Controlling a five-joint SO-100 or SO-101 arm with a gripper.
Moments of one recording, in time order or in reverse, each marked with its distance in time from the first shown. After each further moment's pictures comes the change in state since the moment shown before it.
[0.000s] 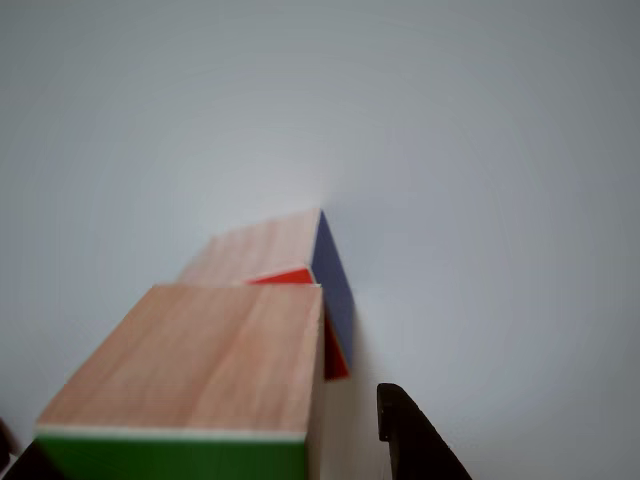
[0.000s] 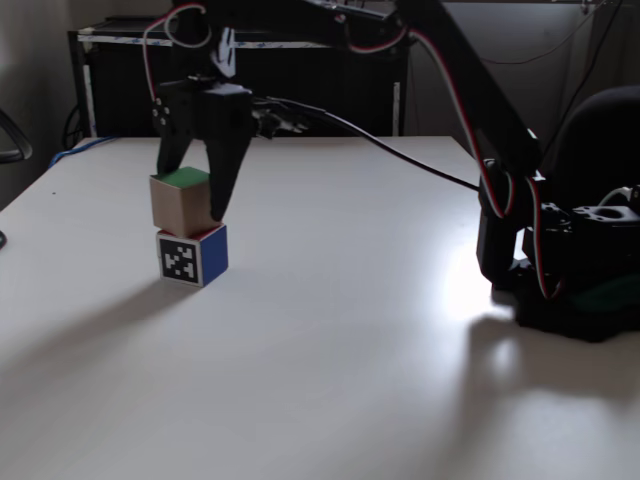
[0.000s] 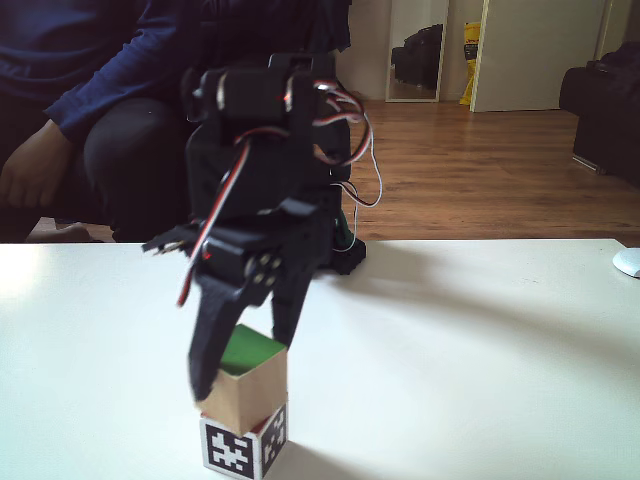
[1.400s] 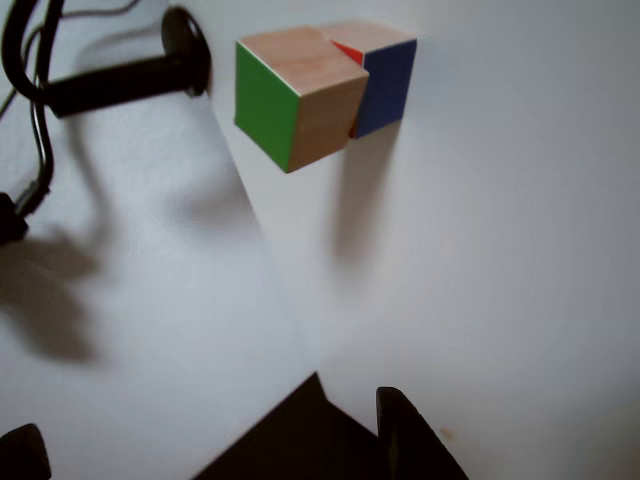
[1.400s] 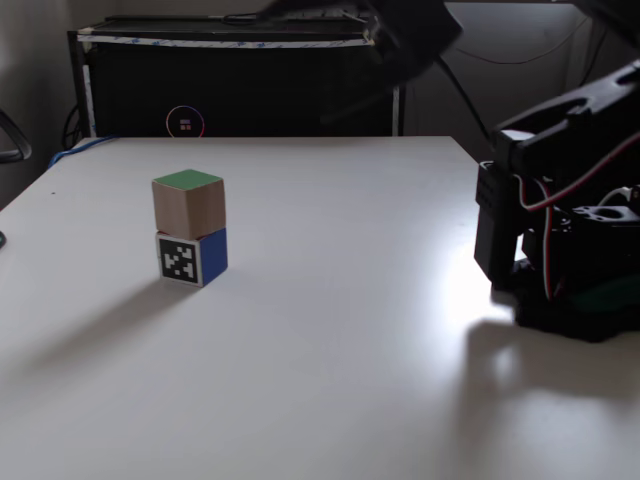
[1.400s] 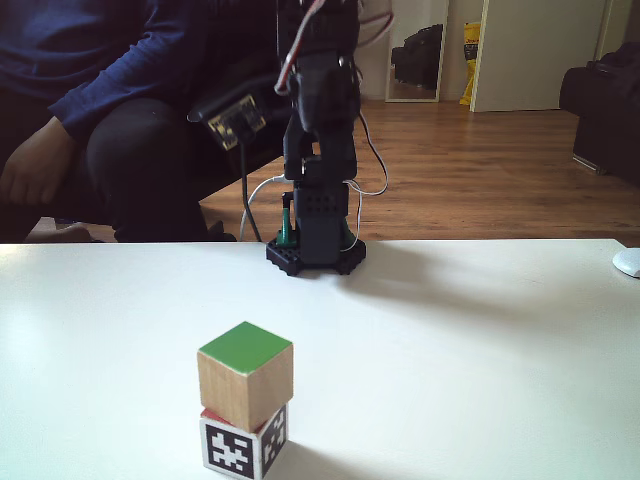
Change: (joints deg) arm -10.0 102.9 85.8 -26.4 -19.9
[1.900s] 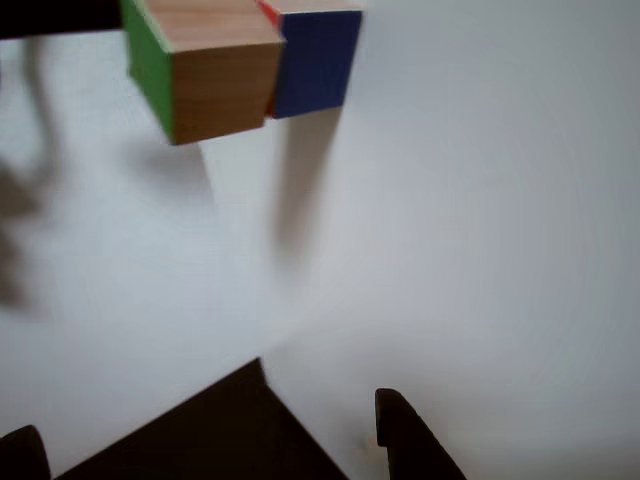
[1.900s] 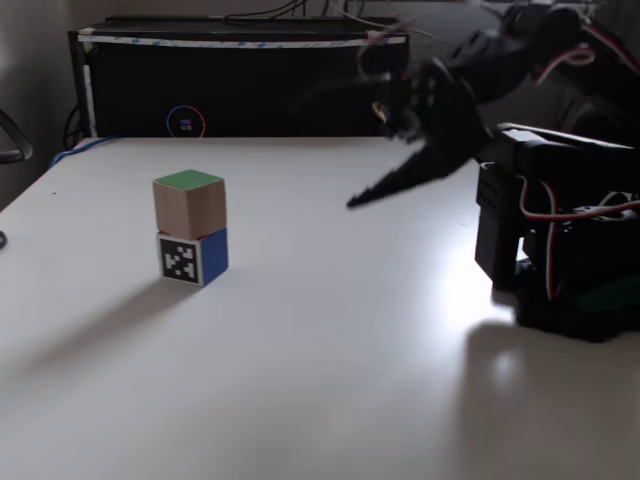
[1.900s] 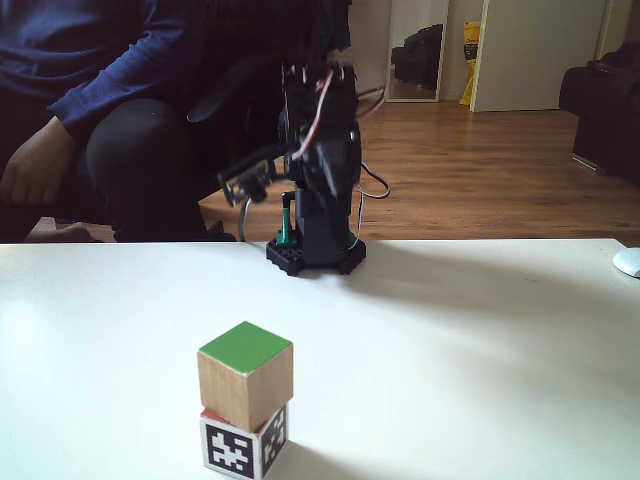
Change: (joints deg) arm -3.8 31.7 33.1 -3.7 -6.2
